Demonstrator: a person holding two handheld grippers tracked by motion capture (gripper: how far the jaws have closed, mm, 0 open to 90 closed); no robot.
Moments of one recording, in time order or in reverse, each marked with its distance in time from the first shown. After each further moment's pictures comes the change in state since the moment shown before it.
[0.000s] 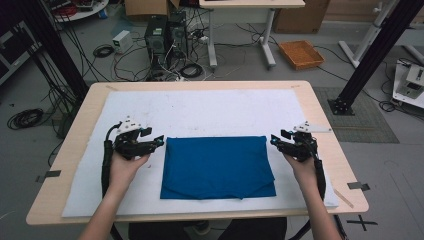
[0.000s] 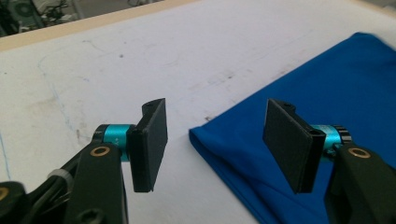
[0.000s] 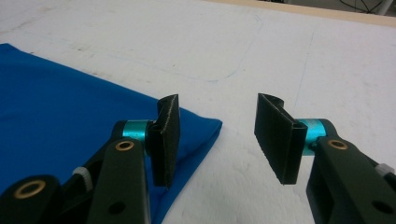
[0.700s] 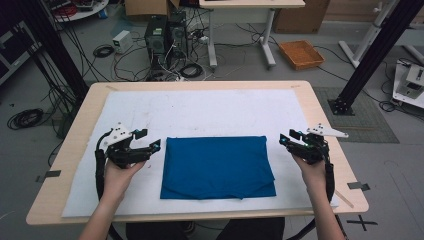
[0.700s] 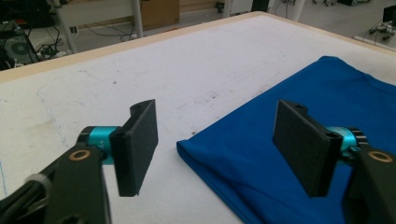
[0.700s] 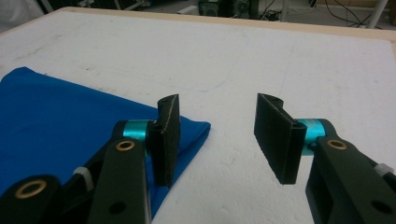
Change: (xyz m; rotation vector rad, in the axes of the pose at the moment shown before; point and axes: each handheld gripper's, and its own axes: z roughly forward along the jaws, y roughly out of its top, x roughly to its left) left arm -0.004 -0.011 -0.017 -0.130 -0.040 0.033; right arm -0.012 -0.004 -0.025 -0.074 0.006 0.052
